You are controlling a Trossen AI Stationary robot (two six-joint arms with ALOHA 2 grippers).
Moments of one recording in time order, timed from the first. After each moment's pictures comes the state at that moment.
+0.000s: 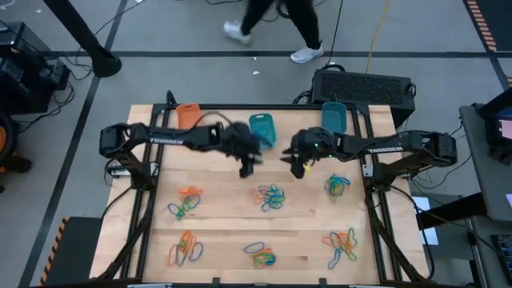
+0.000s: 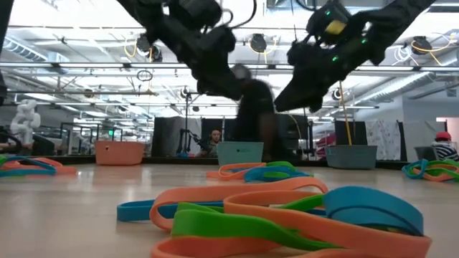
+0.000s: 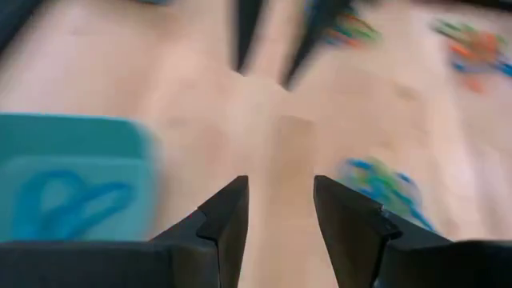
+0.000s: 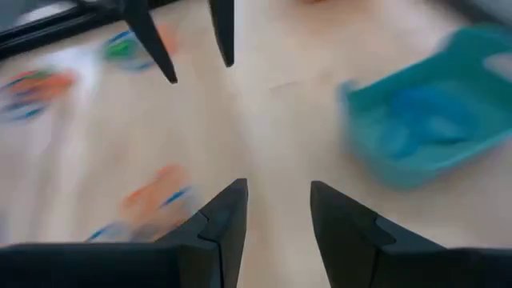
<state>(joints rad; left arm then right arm) 0.17 1.65 1.15 -0.24 0.18 -0.02 -0.23 1.31 0.66 0.05 -0.13 0.20</state>
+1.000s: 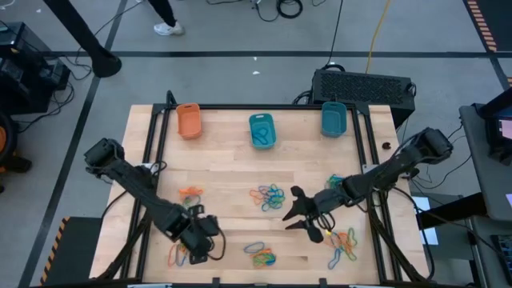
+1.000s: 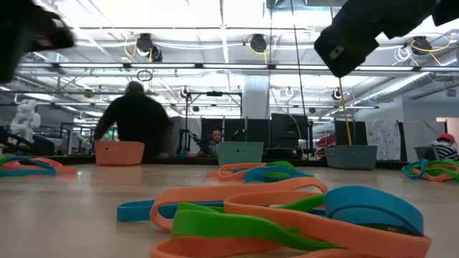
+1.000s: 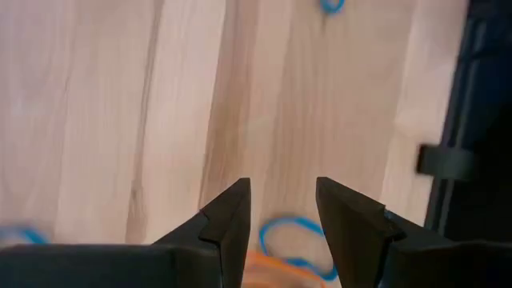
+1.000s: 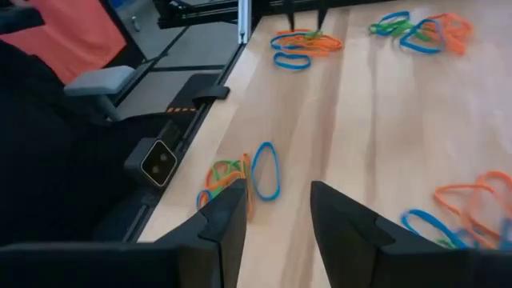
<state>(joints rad) -0.70 1.62 1.15 -0.79 -0.09 -0.89 0.44 1.39 0.66 0.29 0.00 0.33</state>
